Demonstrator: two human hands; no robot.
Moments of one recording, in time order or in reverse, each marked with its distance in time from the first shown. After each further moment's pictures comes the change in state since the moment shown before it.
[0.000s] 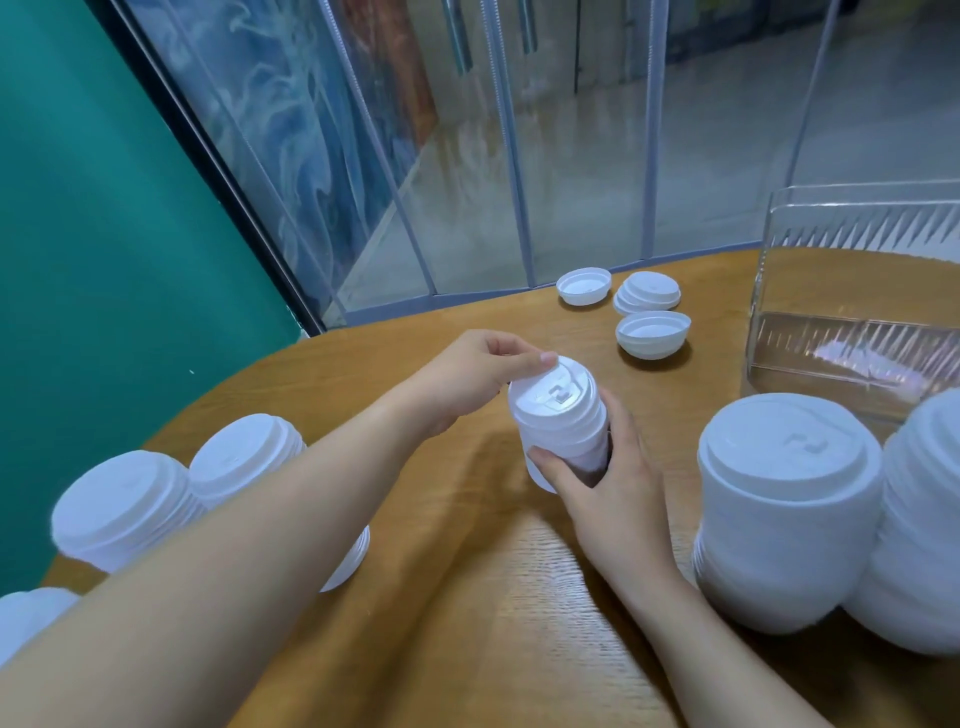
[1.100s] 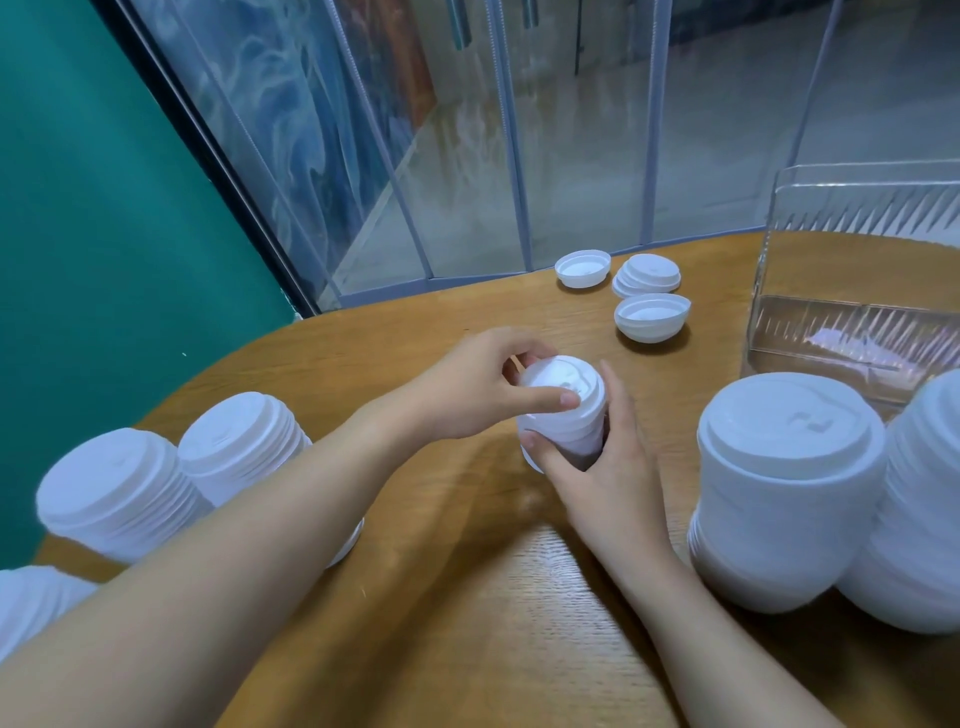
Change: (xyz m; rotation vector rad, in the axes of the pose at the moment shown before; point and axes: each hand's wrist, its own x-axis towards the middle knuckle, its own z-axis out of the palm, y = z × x) left_hand -0.025 -0.001 0.011 0.403 -0.014 0.263; right_hand -0.002 -0.004 0.001 -0.048 -0.022 0.034
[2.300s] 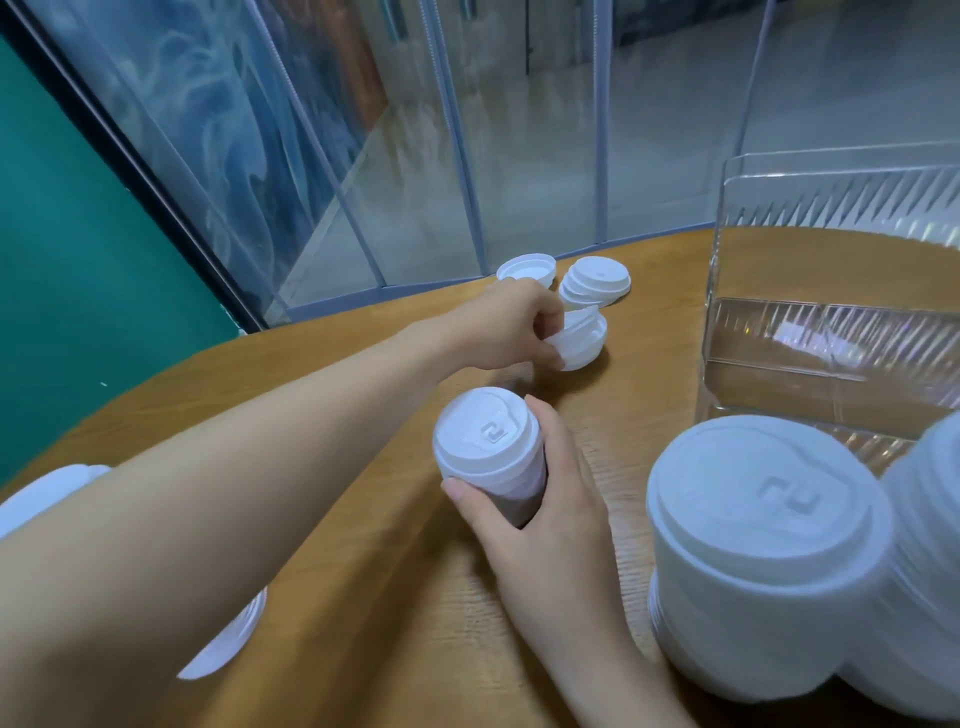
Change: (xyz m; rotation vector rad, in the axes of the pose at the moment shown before) left_hand 0.161 -0.009 0.033 0.344 -0.118 0.143; right_hand 0.000 0.001 0.001 0.048 0.002 -0.008
